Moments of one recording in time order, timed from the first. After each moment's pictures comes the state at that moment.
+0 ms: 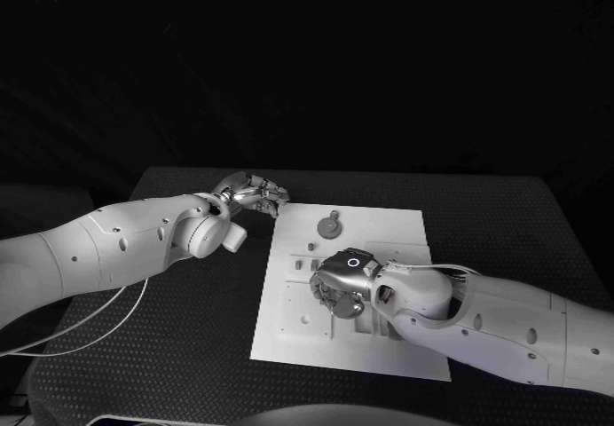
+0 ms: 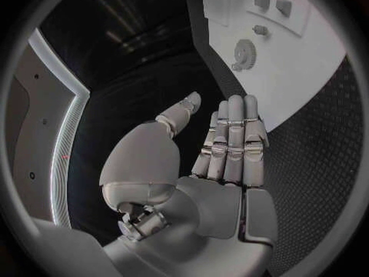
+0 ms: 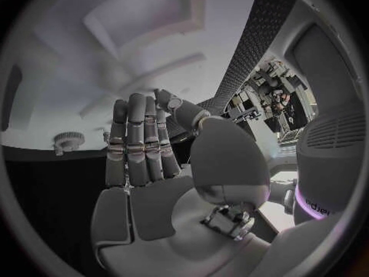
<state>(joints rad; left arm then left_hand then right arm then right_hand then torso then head) 1.21 -0.78 -0.12 1.23 -0.31 -0.24 0.19 1.07 -0.09 0.52 -0.27 0.06 0.86 0.18 0.25 0.51 1.16 0.12 0.07 0.31 1.01 0.02 0.87 0.42 0.01 1.07 -0.08 0.08 1.14 1.12 -0.54 -0.21 1.49 -1.86 -0.22 -0.05 1.18 -0.11 0.72 -0.29 0.05 1.03 0.10 0.39 0.50 1.30 0.07 0.15 0.20 1.25 -0.03 0.58 0.86 0.26 1.00 0.12 0.38 1.31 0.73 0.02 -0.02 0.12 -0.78</state>
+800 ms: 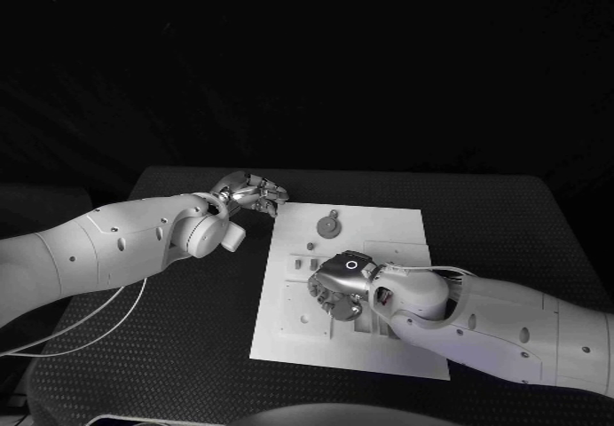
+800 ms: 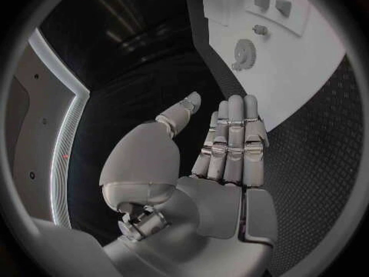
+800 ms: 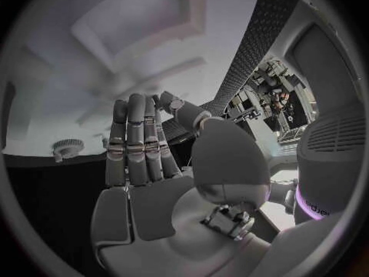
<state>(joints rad) 1.21 -0.78 -0.12 1.23 -0.31 -0.24 0.18 1.07 -0.09 0.52 -0.27 0.06 0.86 0.18 0.25 0.51 1.16 0.12 0.07 0.31 1.01 0.02 0.87 0.42 0.01 1.07 -0.08 0.08 1.14 1.11 -0.53 -0.22 1.47 -1.84 -0.24 -0.04 1.14 -0.17 0.72 -0.28 0.05 0.89 0.17 0.31 0.47 1.21 0.11 0.07 0.19 1.22 0.00 0.57 0.86 0.26 0.99 0.13 0.38 1.31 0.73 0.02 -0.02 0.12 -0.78</state>
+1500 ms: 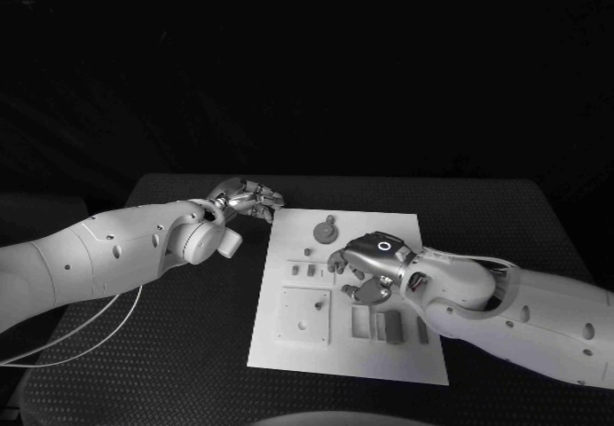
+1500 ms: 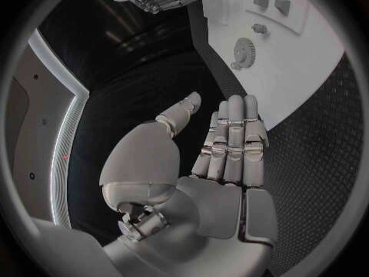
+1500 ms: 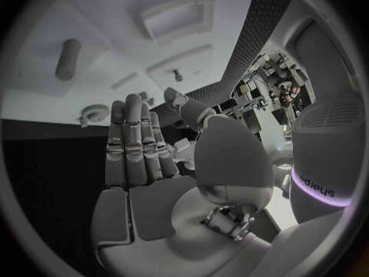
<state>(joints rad) 1.21 -0.79 -0.12 1.22 -0.31 -0.24 0.18 1.07 -0.09 0.52 -0.27 0.06 0.86 0.18 0.25 0.51 1.16 0.12 0.07 0.31 1.01 0.02 0.87 0.43 0.01 1.07 -0.08 0.07 1.14 1.17 -0.69 -0.18 1.59 -1.80 -0.31 -0.04 1.15 -0.22 0.72 -0.27 0.05 0.85 0.17 0.30 0.46 1.15 0.13 0.07 0.17 1.19 0.02 0.57 0.86 0.25 0.95 0.14 0.38 1.31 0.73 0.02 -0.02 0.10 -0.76</state>
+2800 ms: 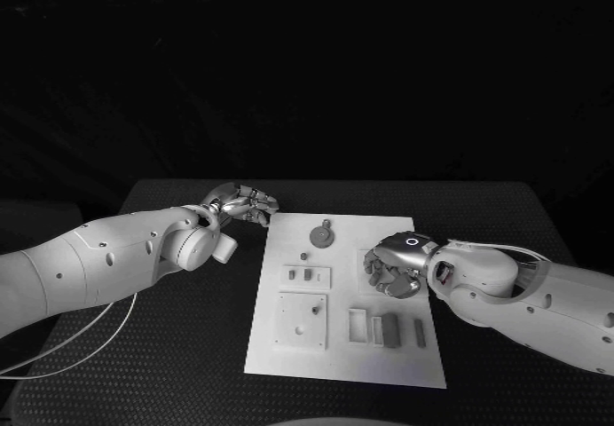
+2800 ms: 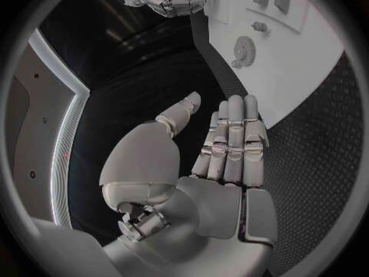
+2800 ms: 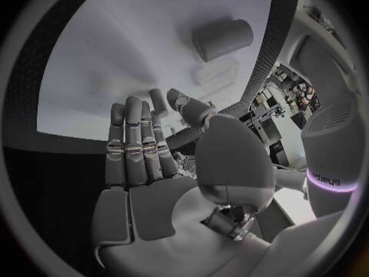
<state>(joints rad) 1.21 -0.79 -0.12 1.22 -0.30 -0.24 0.19 1.07 -0.09 0.52 -0.27 0.06 0.86 0.18 0.25 0.51 1.16 0.12 0.07 0.31 1.01 0.02 0.86 0.43 0.01 1.07 -0.08 0.07 1.14 1.17 -0.77 -0.15 1.50 -1.80 -0.15 -0.05 1.14 -0.23 0.71 -0.21 0.05 0.87 0.14 0.34 0.47 1.17 0.11 0.13 0.21 1.15 0.00 0.66 0.87 0.24 0.90 0.15 0.48 1.31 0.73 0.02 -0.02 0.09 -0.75</state>
